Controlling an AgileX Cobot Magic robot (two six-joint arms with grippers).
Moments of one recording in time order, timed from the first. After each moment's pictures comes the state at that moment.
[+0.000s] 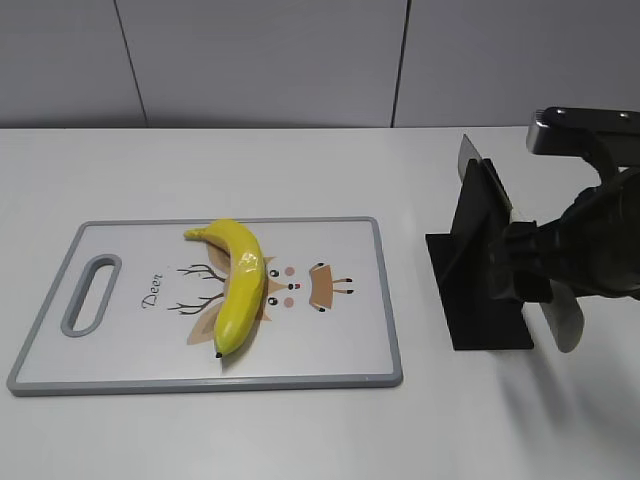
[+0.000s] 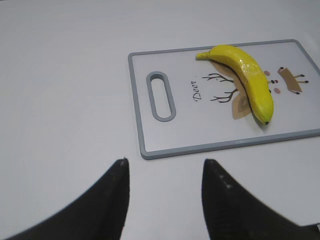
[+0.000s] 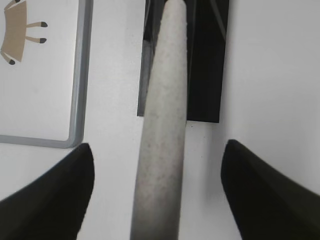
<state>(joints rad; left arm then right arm) -0.10 0.14 -0.51 -0.15 1.04 0.18 0.47 1.35 -0.73 -0.08 0.55 0.46</state>
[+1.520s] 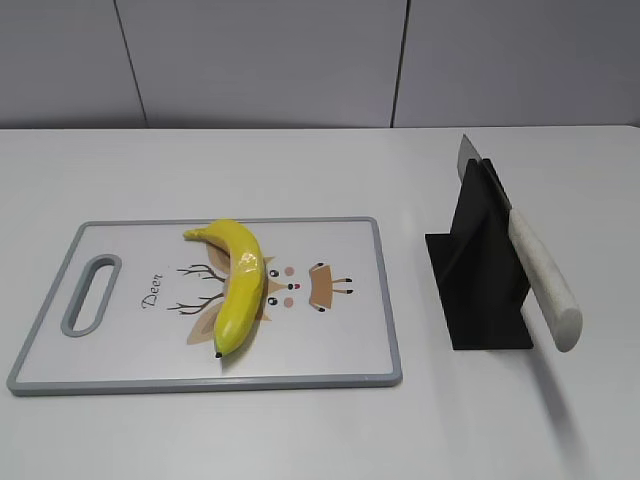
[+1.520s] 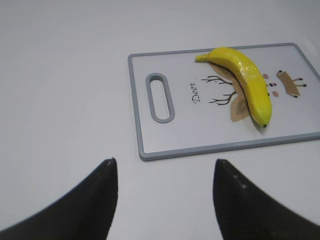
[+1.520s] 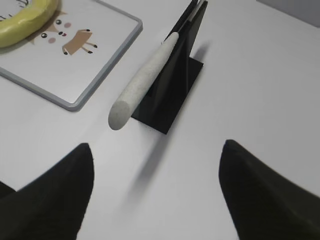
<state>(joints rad) -0.10 0.12 -0.51 -0.15 1.04 0.17 0.47 0.42 -0.48 -0.08 0.75 -0.05</state>
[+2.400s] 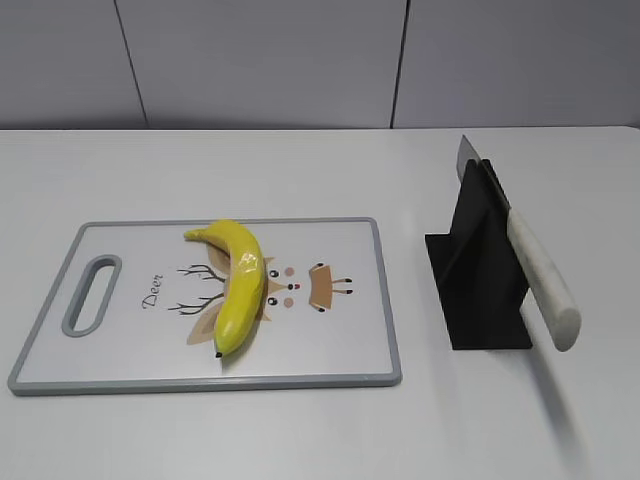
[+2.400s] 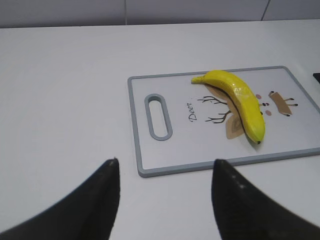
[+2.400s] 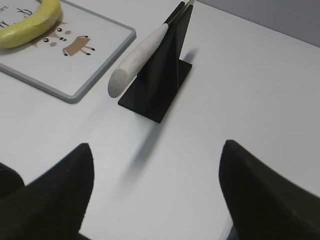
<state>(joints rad) -0.10 0.02 -0.51 -0.16 1.04 0.17 0.47 0.03 -0.42 -0.09 0.94 -0.06</state>
